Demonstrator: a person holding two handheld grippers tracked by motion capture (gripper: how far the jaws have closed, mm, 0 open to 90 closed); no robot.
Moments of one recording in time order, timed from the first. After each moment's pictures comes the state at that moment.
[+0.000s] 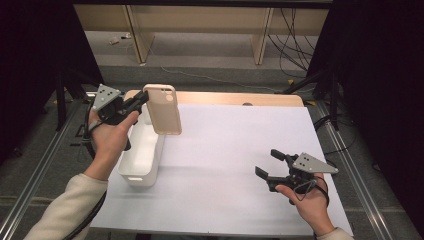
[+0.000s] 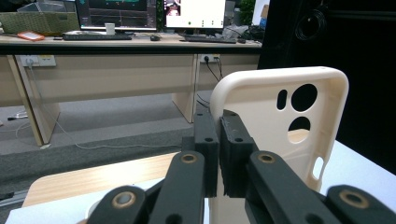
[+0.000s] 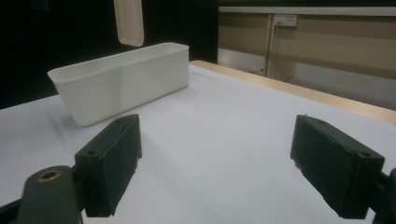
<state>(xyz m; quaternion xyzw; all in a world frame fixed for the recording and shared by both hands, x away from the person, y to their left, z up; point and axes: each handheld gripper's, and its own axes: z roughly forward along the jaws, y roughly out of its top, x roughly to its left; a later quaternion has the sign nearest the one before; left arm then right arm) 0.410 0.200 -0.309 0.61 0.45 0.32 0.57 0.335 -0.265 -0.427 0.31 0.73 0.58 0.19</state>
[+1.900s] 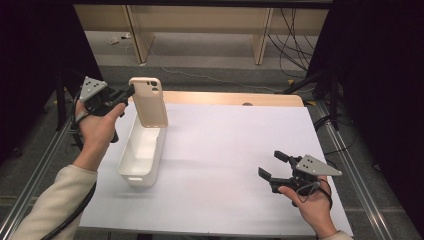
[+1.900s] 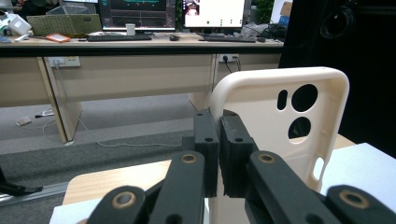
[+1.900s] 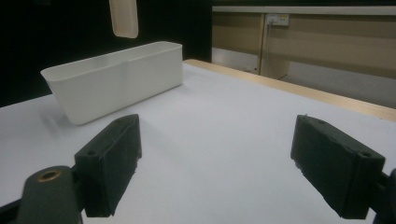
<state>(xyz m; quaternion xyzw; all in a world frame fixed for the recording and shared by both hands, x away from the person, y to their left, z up) 0.429 0.233 -0.306 0.60 0.46 0.34 0.55 0.330 -0.270 -0.429 0.32 0.72 0.59 0.20</state>
